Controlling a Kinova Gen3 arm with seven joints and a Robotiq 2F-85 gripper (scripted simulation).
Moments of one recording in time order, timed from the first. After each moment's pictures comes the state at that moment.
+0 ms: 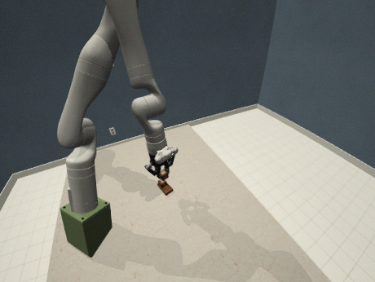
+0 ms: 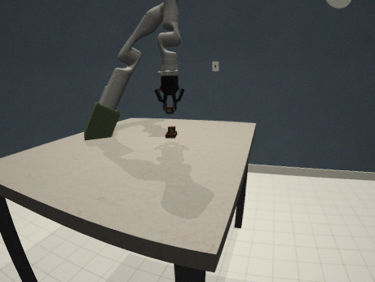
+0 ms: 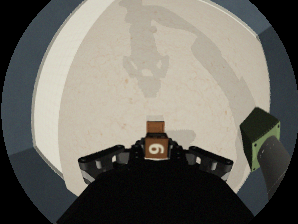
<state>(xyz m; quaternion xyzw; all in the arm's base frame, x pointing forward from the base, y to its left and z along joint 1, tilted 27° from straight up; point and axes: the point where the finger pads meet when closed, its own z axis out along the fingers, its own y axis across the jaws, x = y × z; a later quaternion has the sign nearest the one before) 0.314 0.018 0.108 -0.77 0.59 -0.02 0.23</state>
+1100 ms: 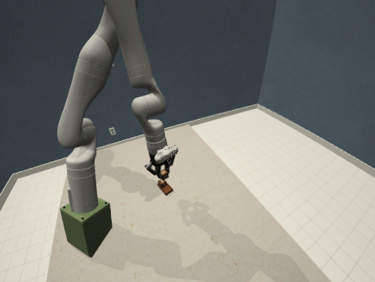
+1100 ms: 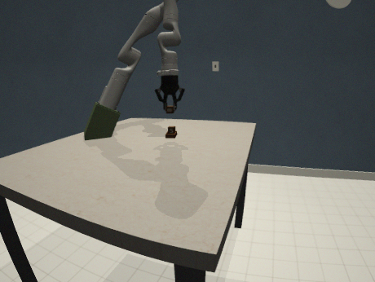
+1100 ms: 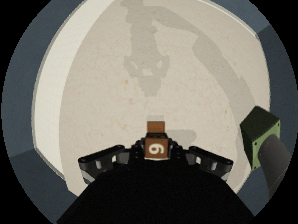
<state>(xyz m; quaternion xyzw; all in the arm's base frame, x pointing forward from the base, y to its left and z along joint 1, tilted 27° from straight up) 0.314 0.017 0.110 -0.77 0.60 -0.02 0.23</state>
